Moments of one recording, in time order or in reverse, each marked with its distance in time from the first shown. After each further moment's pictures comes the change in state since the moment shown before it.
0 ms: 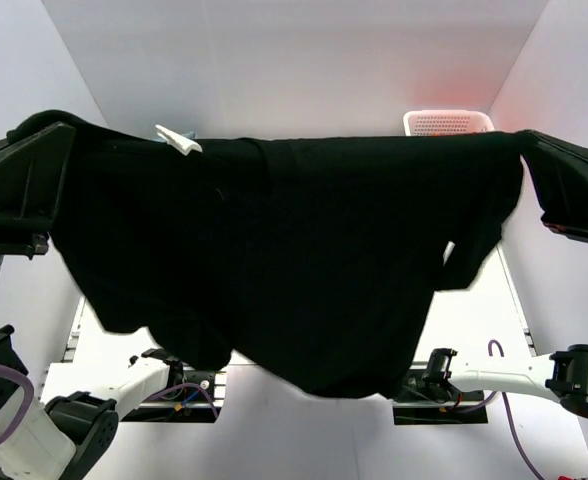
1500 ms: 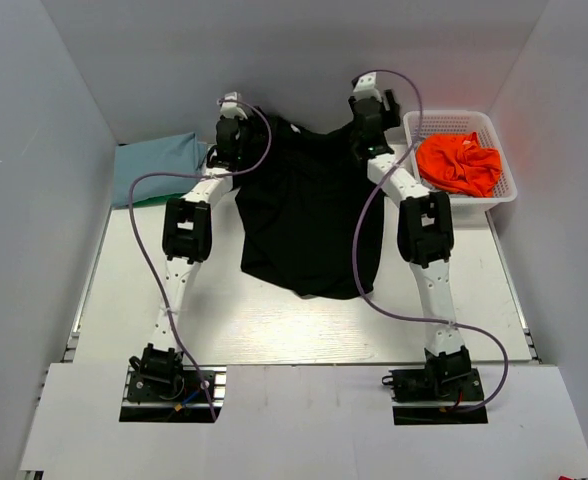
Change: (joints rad) left arm 0.030 1.704 0.083 0.784 -0.247 0.159; right arm -0.823 1.489 0.058 0.733 0.797 -0.016
